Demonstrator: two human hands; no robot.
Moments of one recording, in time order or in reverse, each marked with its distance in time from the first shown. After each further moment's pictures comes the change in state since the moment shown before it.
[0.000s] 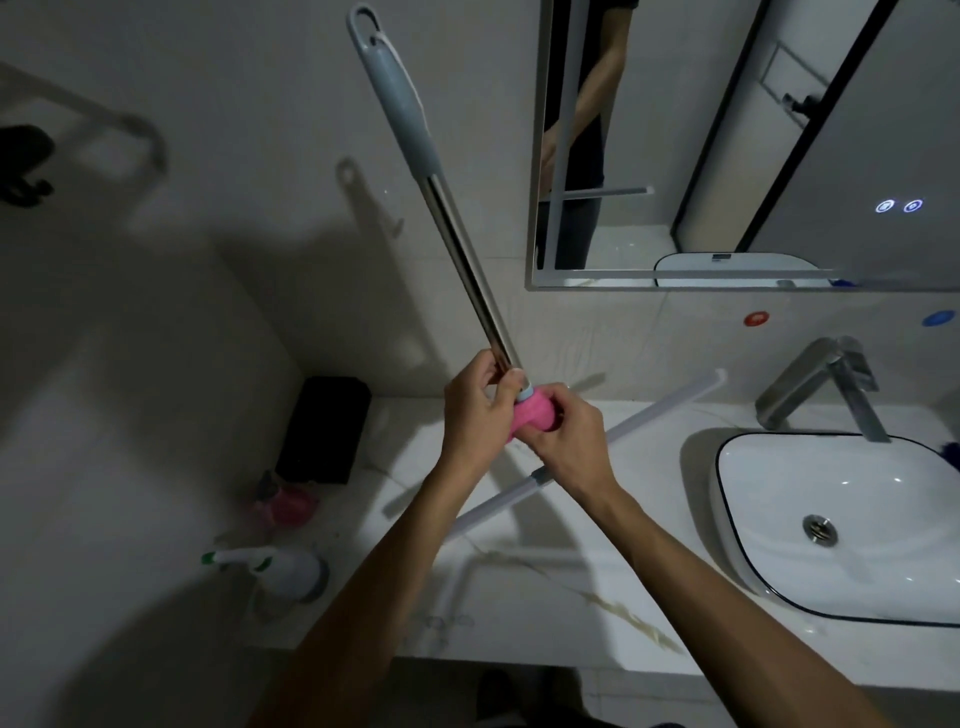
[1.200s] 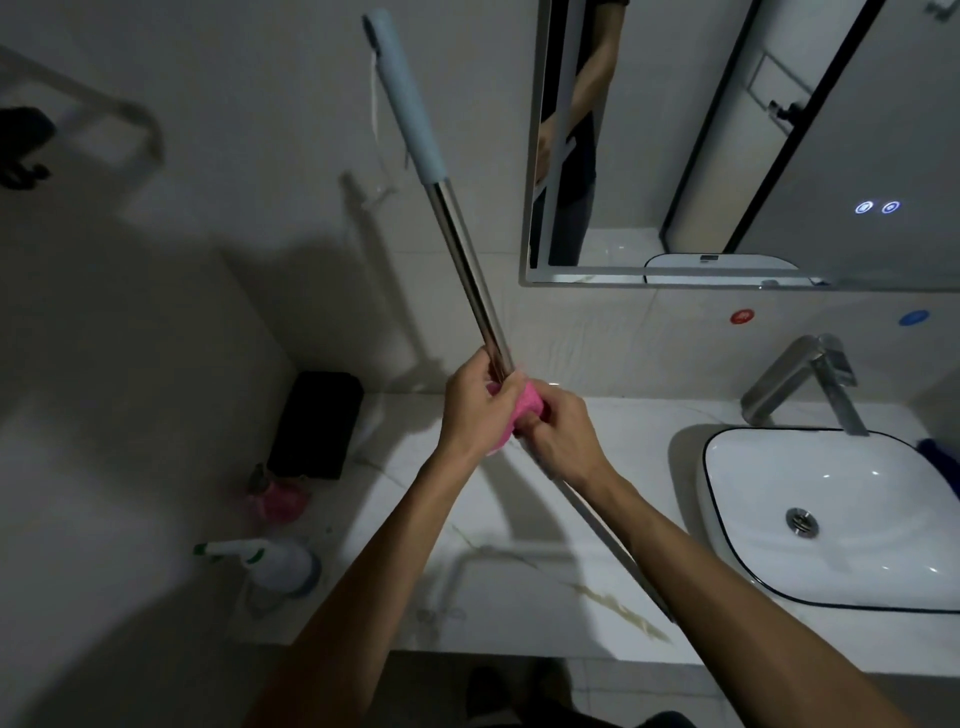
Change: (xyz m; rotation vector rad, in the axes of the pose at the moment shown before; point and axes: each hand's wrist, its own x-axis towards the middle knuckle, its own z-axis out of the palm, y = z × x) left_hand -0.004 -0.004 0.001 -0.050 -0.051 -0.053; right_hand -0.006 -0.017 -0.009 0.095 -0.168 -0.032
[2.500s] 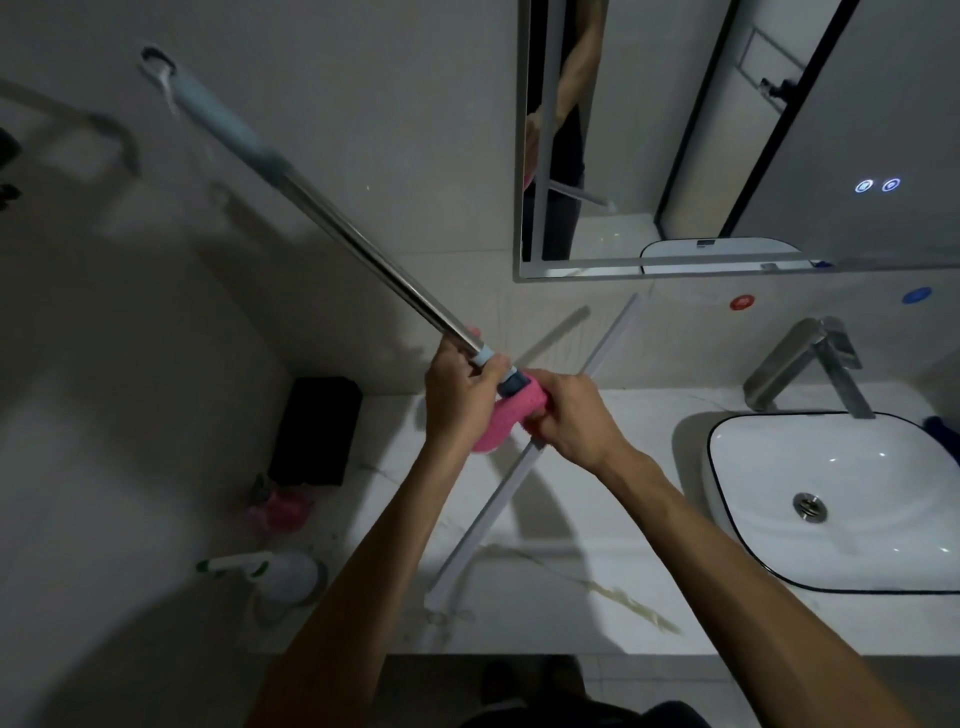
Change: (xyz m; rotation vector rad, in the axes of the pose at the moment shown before) left_hand 0.019 0.003 -0.007 -0.045 0.121 -0.059; right_hand 0.017 -0.007 -0.024 -0.352 -0.097 -0.166
